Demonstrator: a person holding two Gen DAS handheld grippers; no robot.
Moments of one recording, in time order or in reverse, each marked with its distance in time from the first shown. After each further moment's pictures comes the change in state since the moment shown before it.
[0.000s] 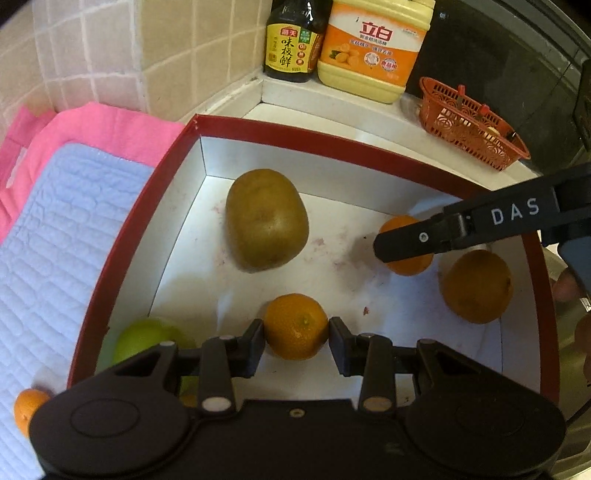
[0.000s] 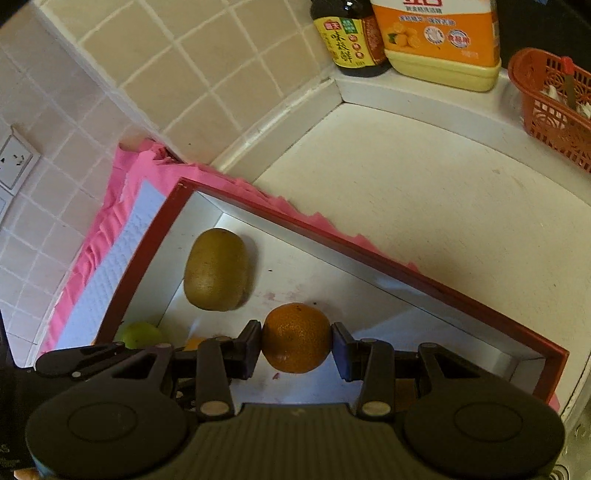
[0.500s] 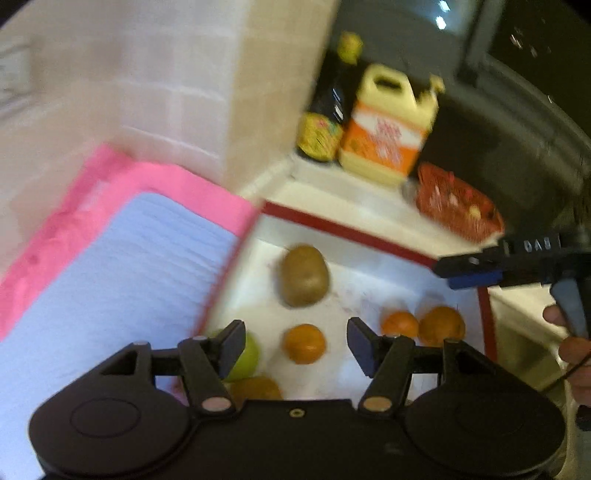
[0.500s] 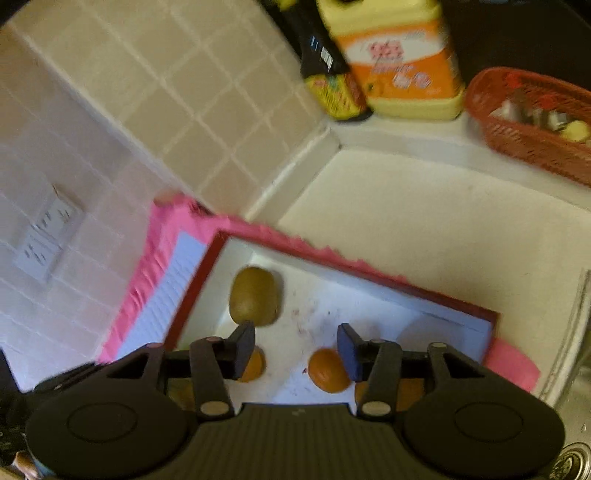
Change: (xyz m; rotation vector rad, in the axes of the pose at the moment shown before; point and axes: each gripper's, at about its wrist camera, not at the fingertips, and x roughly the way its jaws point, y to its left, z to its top) left arm -0.126 0.032 -0.025 -0.112 -0.229 0.007; right arm -0.082 -0.012 -0.016 0.104 -0.158 0.104
